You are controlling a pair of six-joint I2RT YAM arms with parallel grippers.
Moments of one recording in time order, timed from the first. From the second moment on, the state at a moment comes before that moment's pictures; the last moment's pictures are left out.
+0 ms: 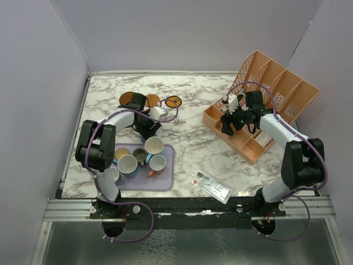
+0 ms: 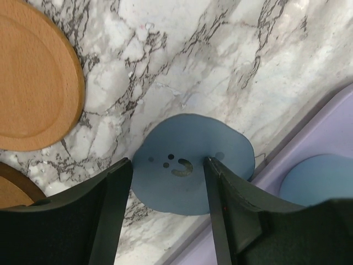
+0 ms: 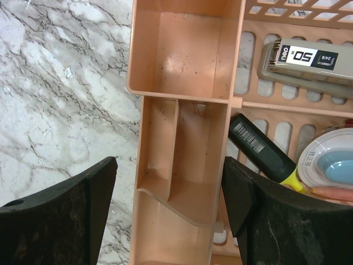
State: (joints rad) left arm -0.25 1.83 1.17 -0.55 0.34 0.66; right arm 0.14 1.57 1.04 -0.42 -0.47 -0.54
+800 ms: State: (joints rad) left arm -0.28 1.86 1.21 -0.50 0.39 0.60; right arm 0.14 1.58 1.05 -0.42 -0.47 -0.54
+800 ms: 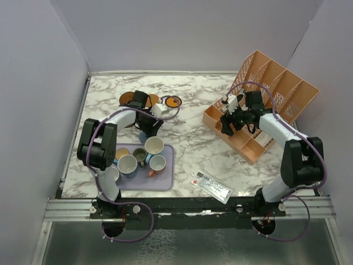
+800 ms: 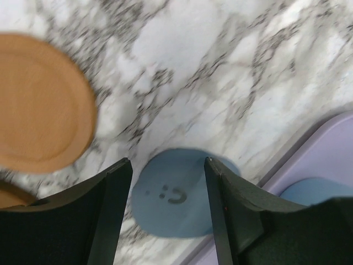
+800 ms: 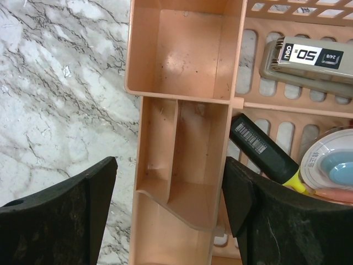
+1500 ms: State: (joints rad) left arm -0.10 1.74 1.10 -0.63 0.35 0.80; right arm 0.14 1.60 1.05 -0.42 -0.47 -0.54
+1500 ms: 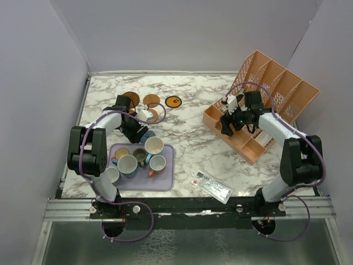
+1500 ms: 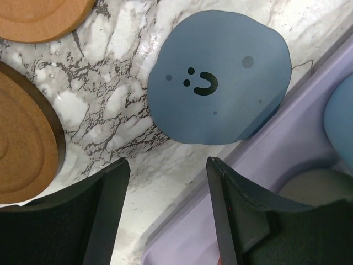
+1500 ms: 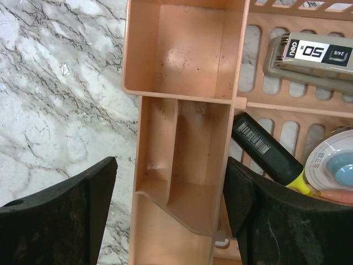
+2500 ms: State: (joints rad) left arm -0.24 1.87 1.21 -0.56 0.39 0.74; right arm 0.14 1.60 1.05 -0.42 -0.47 -0.54
